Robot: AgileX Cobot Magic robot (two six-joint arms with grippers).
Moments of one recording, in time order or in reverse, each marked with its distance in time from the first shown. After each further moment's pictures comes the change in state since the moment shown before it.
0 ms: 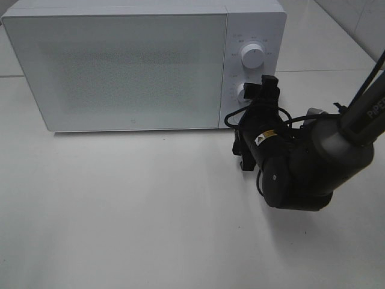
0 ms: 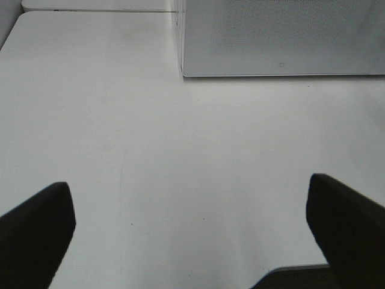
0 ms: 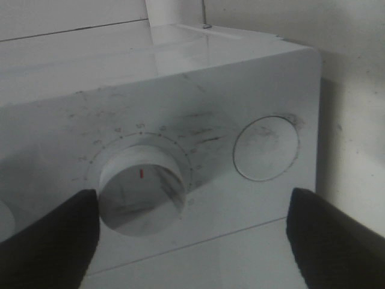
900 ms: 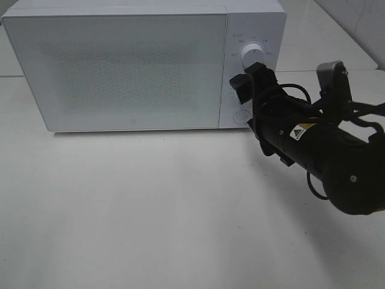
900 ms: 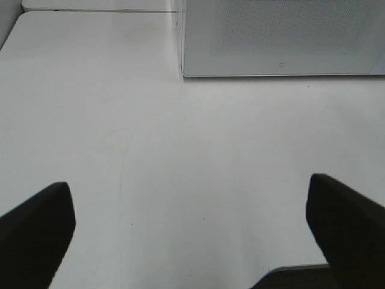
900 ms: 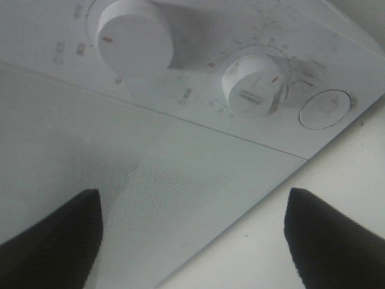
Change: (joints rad) left arm 0.000 0.000 0.000 0.000 0.000 0.000; right arm -0.024 -0.383 0.224 -0.271 0.254 -0.575
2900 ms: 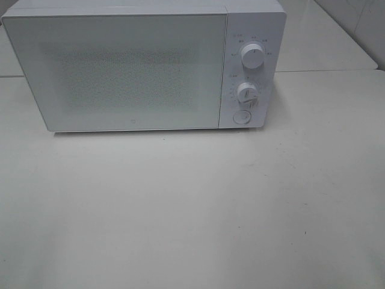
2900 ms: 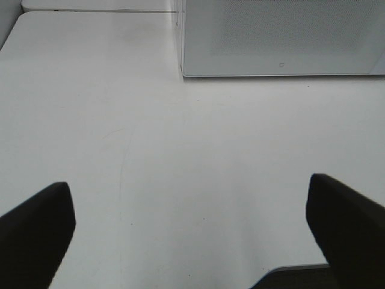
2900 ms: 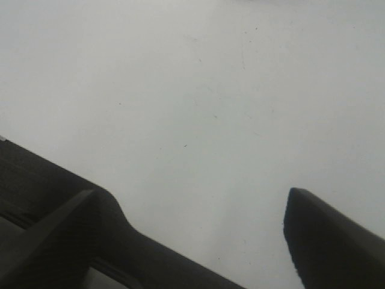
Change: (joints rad) left arm 0.000 0.000 0.000 0.000 0.000 0.000; right arm -0.145 -1.128 -0.187 -0.421 1.977 -0.918
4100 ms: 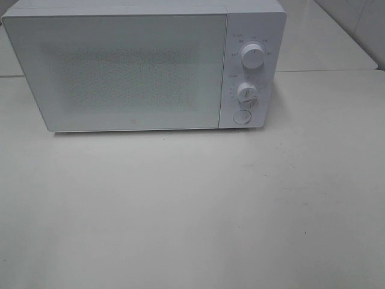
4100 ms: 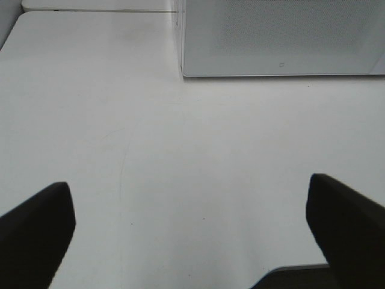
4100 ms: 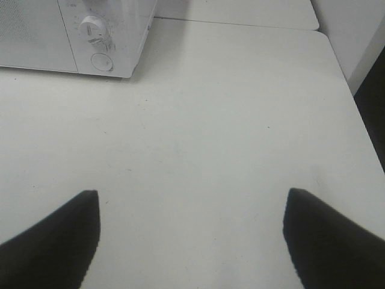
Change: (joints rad) left arm 0.000 0.000 0.000 0.000 0.000 0.000; right arm -0.324 -0.602 0.194 -0.035 -0.012 0.007
